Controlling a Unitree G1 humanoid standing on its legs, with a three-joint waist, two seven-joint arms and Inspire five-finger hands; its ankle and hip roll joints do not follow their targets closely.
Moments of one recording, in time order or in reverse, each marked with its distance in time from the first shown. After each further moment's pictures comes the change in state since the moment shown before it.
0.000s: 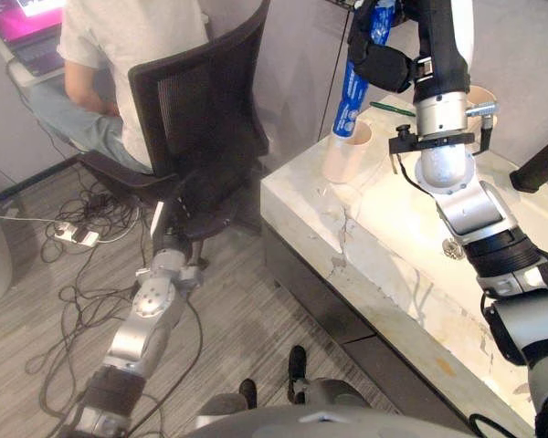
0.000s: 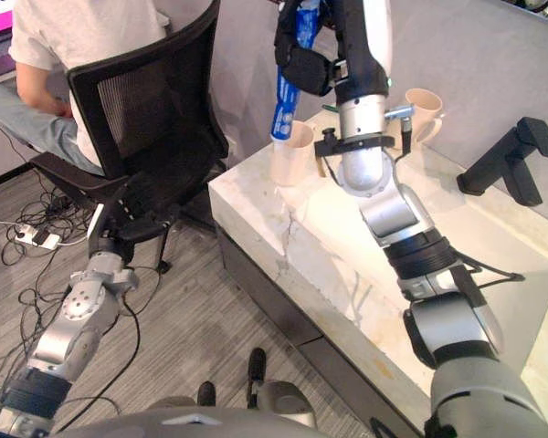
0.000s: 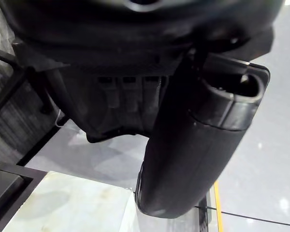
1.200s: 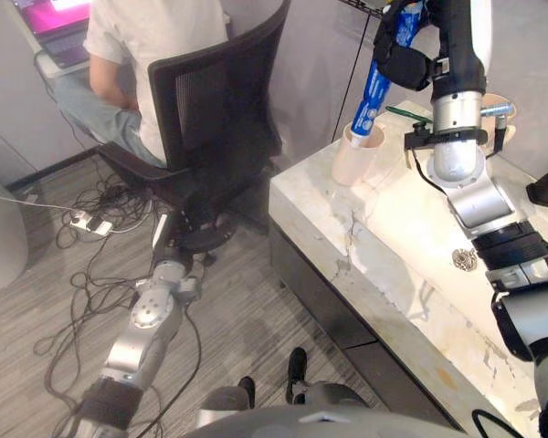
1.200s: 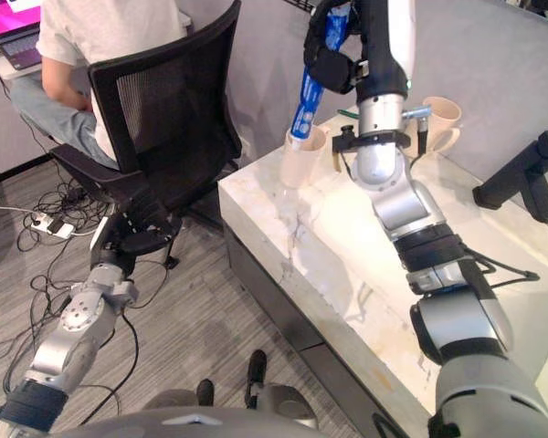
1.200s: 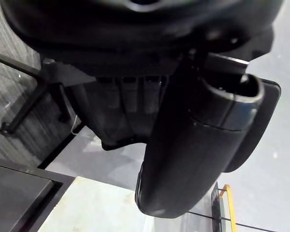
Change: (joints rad) left arm 0.059 0.001 0.000 0.000 0.003 0.017 -0.033; right arm -0.042 -0.038 0.000 0.123 0.010 -0.004 -0.041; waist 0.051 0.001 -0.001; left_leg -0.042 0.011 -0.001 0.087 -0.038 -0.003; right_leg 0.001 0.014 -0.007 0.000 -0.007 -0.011
